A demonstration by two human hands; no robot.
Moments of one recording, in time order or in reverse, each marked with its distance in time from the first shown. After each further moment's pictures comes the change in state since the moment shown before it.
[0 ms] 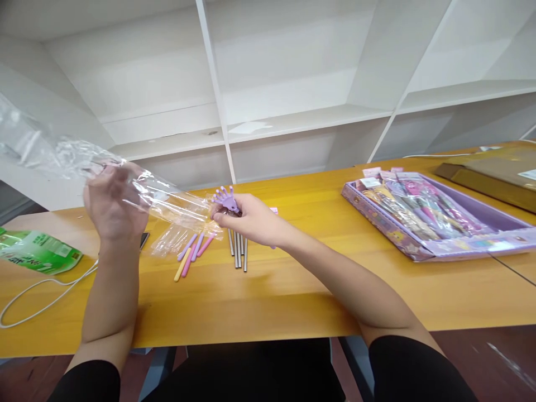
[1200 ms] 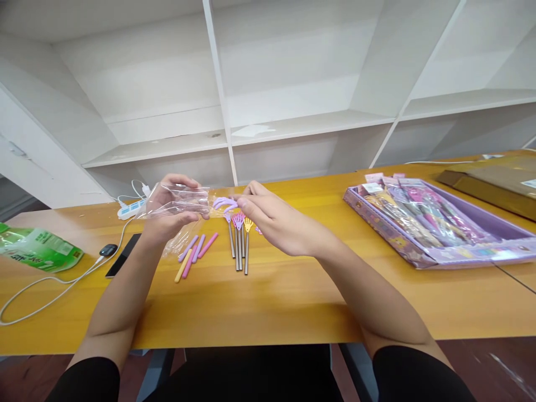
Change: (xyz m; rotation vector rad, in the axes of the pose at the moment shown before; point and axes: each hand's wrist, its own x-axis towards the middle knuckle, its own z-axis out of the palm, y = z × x) left_hand -0.028 -0.036 0.019 -0.073 -0.524 -0.094; right_hand -0.028 -0.016 -0.027 -0.348 0.048 -0.019
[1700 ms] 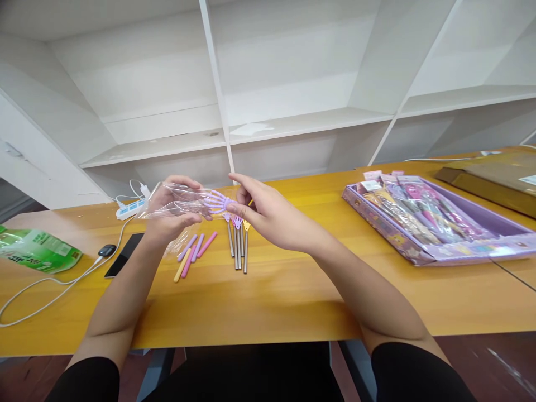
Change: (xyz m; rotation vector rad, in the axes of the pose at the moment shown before) left_hand -0.004 0.005 0.010 0.014 0.055 -0.078; right_hand 0.010 0.011 0.008 0.093 0.095 -0.051
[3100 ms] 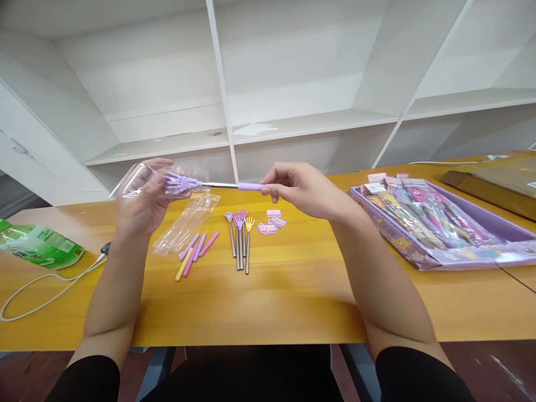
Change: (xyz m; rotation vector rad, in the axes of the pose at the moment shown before) left_hand 0.014 0.024 -0.028 -0.110 0.192 -0.005; right_hand 0.009 0.017 -0.056 -0.006 0.058 0.116
